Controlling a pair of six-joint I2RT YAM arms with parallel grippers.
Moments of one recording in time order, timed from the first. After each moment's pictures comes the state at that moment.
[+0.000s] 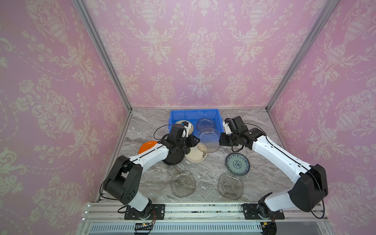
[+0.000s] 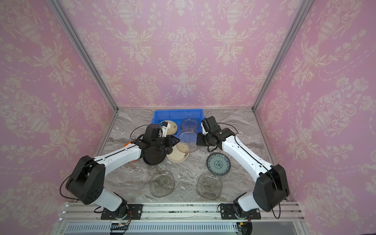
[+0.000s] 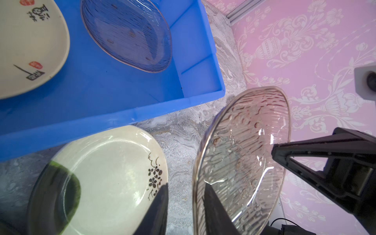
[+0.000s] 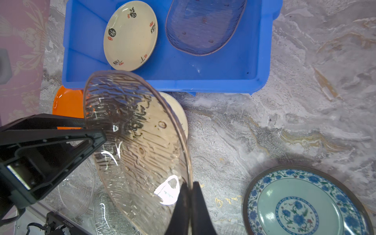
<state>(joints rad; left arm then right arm) -0.50 1.56 0.95 -0.01 0.44 -0.67 0.48 1.46 1.23 -0.72 -0.10 0.50</state>
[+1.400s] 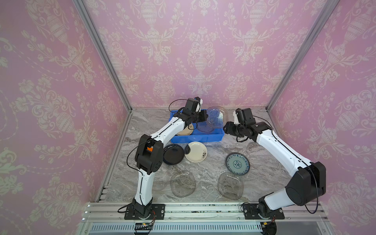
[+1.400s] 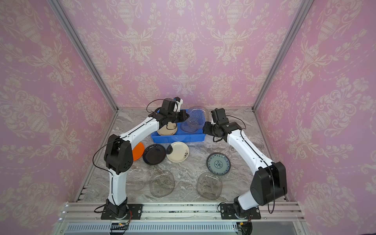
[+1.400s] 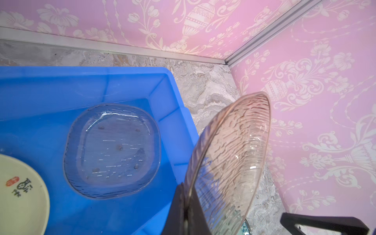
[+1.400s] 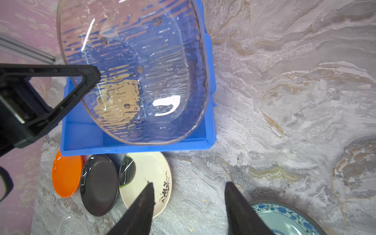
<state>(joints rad) -0.48 2.09 1.84 -0.35 0.32 -0.55 0.31 1.48 1.31 -0.65 -0.05 0.52</state>
